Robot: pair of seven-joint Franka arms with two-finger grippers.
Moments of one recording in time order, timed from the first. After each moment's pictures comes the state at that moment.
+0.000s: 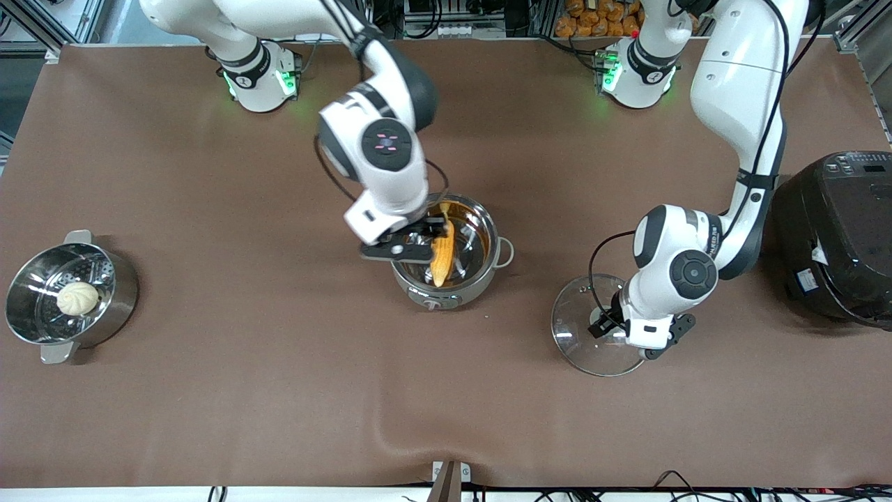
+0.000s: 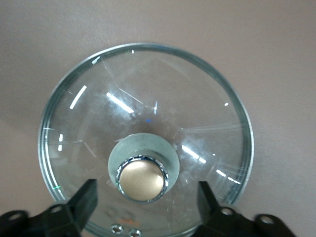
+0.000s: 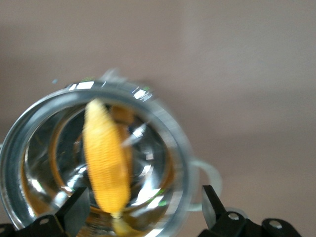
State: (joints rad) left arm -0.23 0.64 -0.04 -1.62 -0.02 2.26 -0.89; right arm 0.70 0.50 -0.08 -1.40 0.05 1.87 0.69
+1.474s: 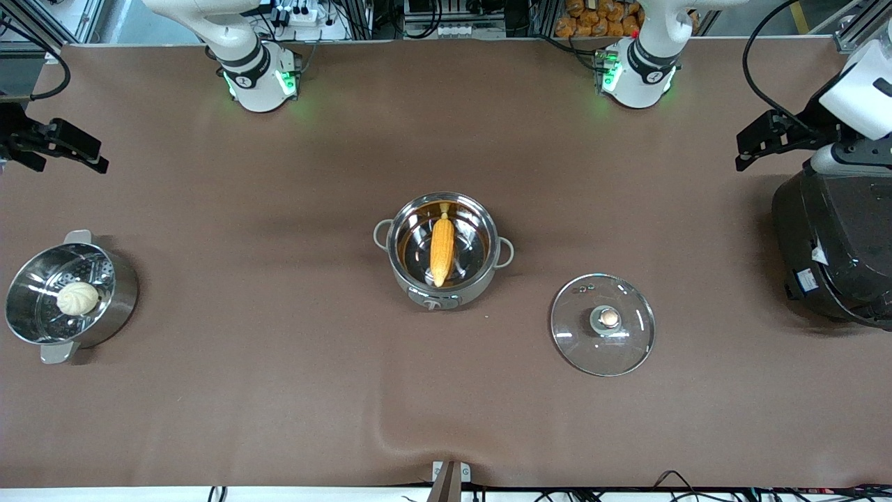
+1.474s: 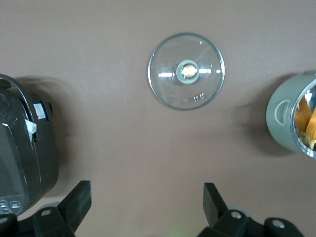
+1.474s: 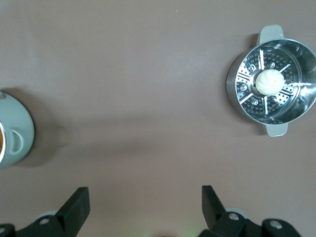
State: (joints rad) left arm -0.09 -0.02 -0.04 -1.51 -0.01 1.48 -0.02; right arm 0.07 -0.05 -0.09 -1.55 0.00 1.46 0.01
